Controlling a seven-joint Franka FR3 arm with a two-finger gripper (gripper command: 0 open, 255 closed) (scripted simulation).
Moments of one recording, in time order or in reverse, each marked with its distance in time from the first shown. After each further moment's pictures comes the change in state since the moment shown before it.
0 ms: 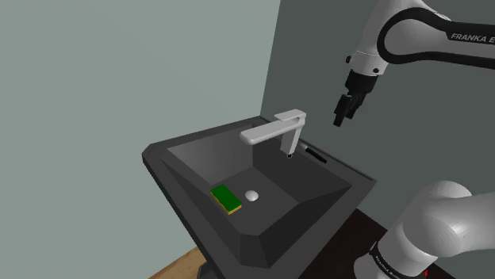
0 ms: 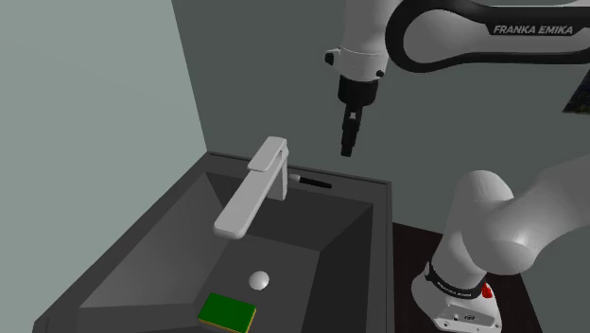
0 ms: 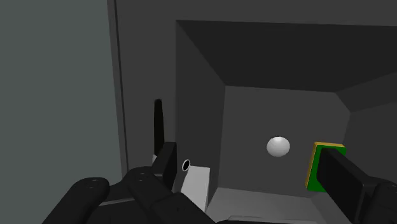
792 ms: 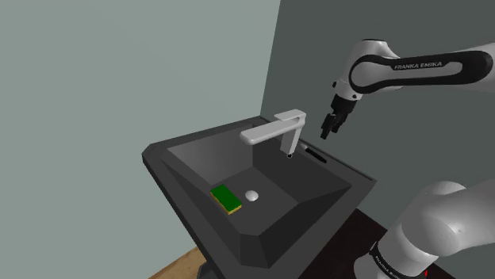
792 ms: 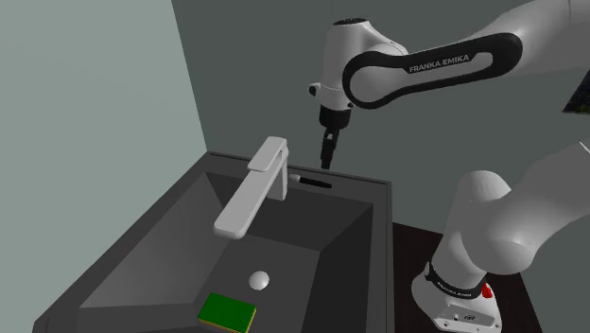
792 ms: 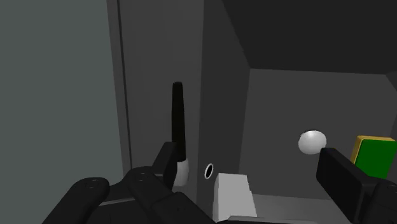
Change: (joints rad) arm -0.029 0.191 -0.164 -0.122 -0.026 0.332 -0.134
